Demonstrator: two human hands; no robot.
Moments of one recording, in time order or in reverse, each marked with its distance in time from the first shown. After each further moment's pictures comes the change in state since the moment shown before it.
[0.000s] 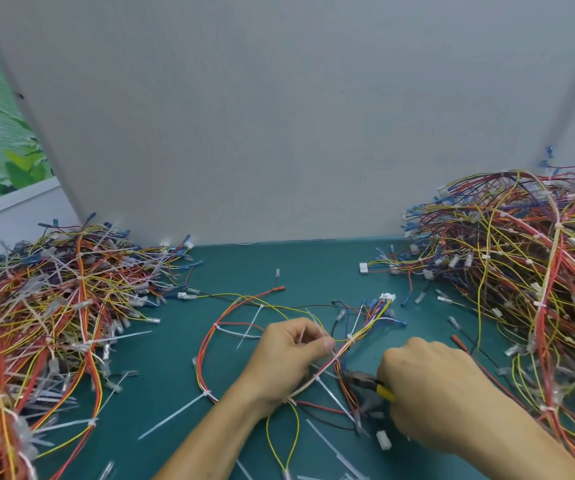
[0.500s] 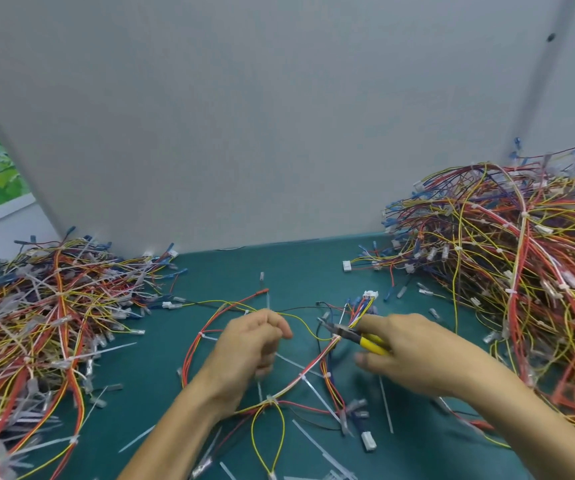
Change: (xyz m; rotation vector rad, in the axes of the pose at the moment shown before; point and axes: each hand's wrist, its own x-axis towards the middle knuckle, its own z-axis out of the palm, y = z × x) left_hand -0.008 0.019 -0.024 -0.035 0.010 -0.052; right_hand 0.015 0.031 0.000 0.414 0.029 0.002
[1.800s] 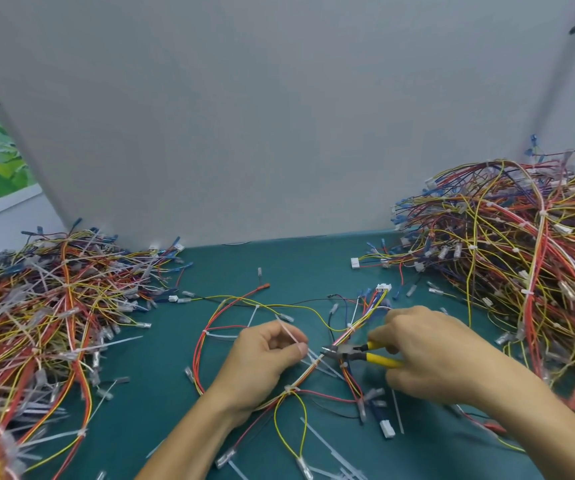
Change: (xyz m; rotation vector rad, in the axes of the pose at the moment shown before) left_hand 0.000 -0.020 0.007 0.116 0.044 0.039; right_hand 0.003 0.003 0.000 -0.267 0.101 -0.148
